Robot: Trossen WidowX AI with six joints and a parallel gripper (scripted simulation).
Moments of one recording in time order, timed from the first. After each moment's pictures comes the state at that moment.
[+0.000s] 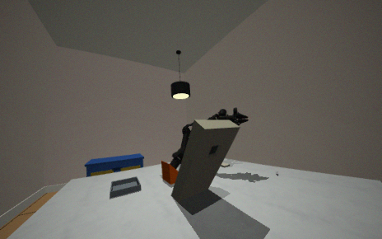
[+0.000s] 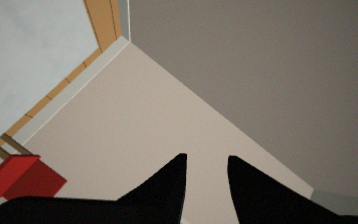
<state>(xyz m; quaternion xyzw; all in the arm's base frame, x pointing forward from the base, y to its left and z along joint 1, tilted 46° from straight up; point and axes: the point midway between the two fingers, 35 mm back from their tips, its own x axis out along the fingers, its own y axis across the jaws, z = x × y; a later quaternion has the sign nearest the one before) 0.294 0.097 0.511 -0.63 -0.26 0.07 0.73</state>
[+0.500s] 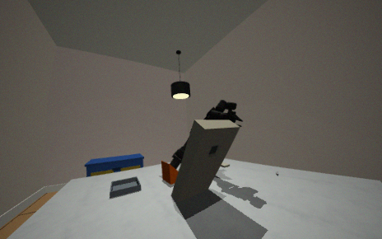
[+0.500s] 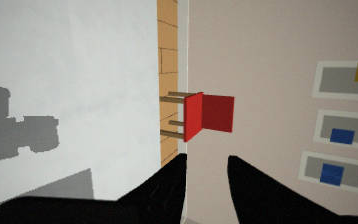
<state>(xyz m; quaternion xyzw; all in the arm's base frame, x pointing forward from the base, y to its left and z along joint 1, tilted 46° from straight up) 0.379 -0.036 0.325 -0.36 0.08 0.20 0.91</state>
